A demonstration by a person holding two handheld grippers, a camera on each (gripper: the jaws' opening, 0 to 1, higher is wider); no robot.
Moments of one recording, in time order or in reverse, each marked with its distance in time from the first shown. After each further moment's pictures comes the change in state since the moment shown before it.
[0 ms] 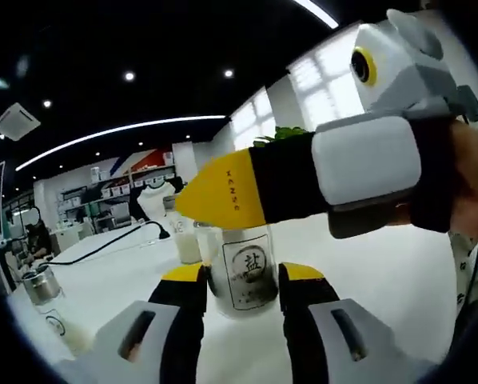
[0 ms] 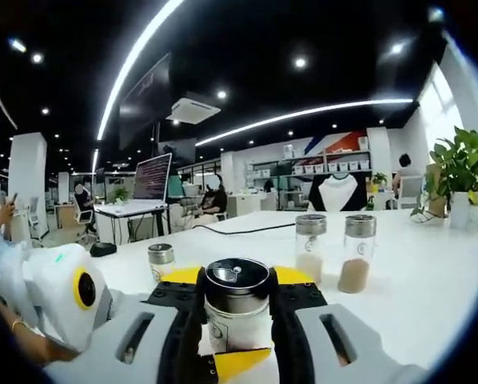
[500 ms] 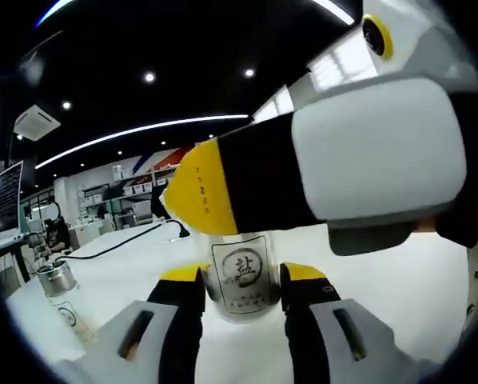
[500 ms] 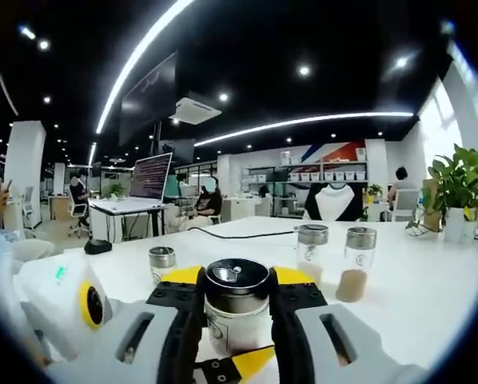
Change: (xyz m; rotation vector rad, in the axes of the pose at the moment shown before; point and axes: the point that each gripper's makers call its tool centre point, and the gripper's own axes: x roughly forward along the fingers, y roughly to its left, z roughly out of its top) left arm -0.001 0.011 0.004 -0.011 -0.002 0.115; right arm 0.004 0.015 0.008 -0.063 -0.017 -0.033
